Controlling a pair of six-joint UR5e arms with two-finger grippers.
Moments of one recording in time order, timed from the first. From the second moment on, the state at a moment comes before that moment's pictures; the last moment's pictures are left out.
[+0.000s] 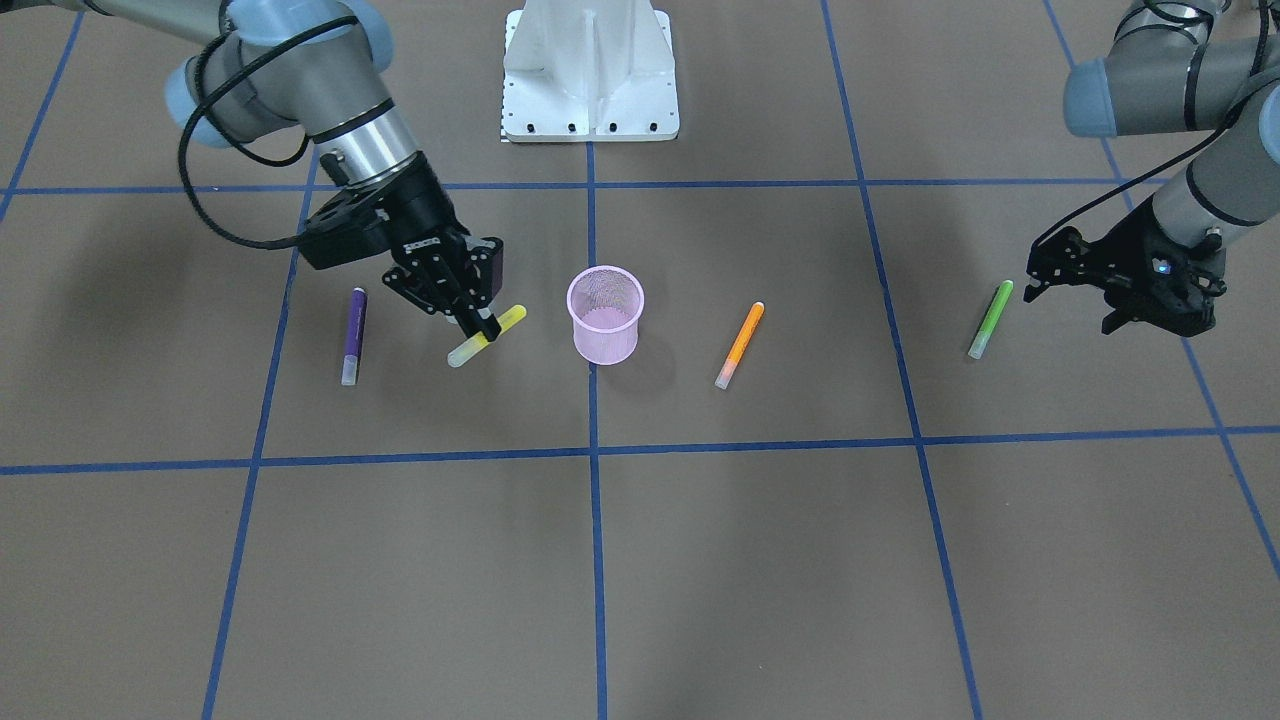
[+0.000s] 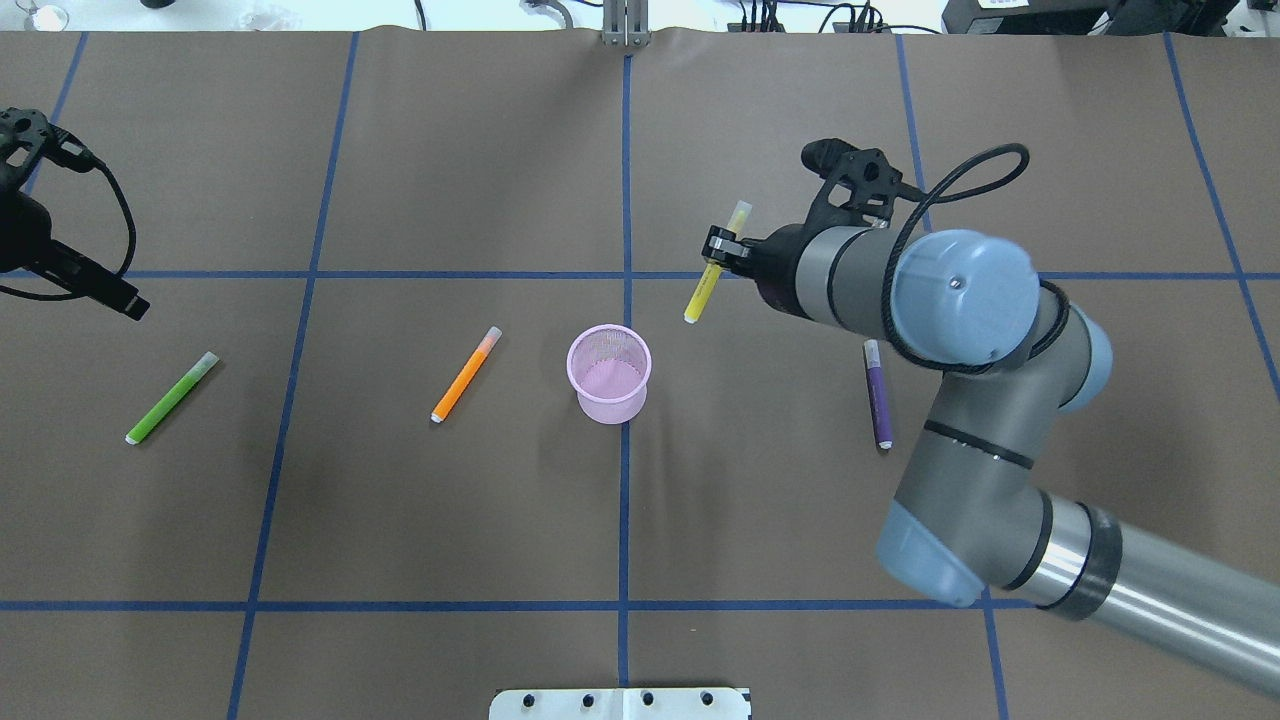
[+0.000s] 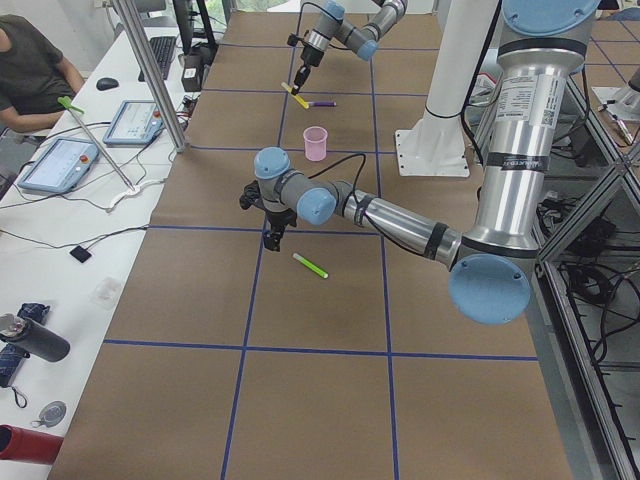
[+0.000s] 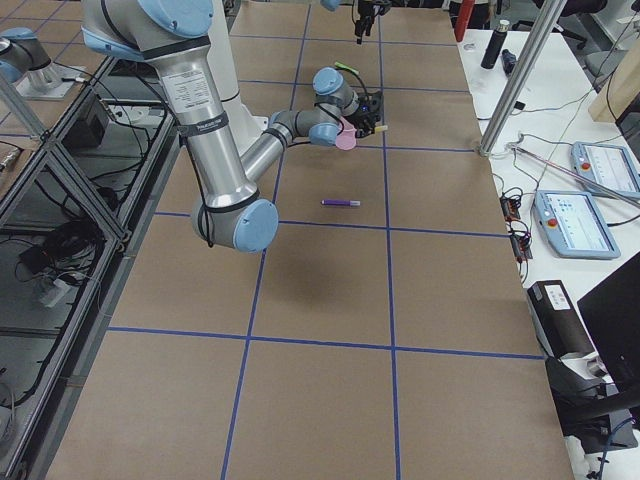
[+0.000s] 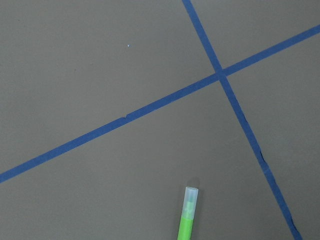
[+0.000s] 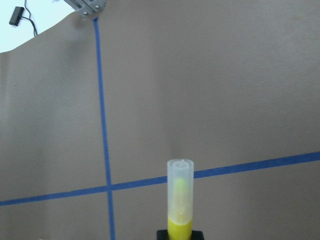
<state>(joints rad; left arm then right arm) -1.08 -1.68 -1.78 -1.75 -2.29 -0.23 0.53 -1.10 1.82 -1.03 1.48 1.52</state>
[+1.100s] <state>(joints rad) -1.05 -1.69 -1.77 -1.75 -2.26 -0.23 0.28 -1.03 1.78 -1.08 1.02 1.49</state>
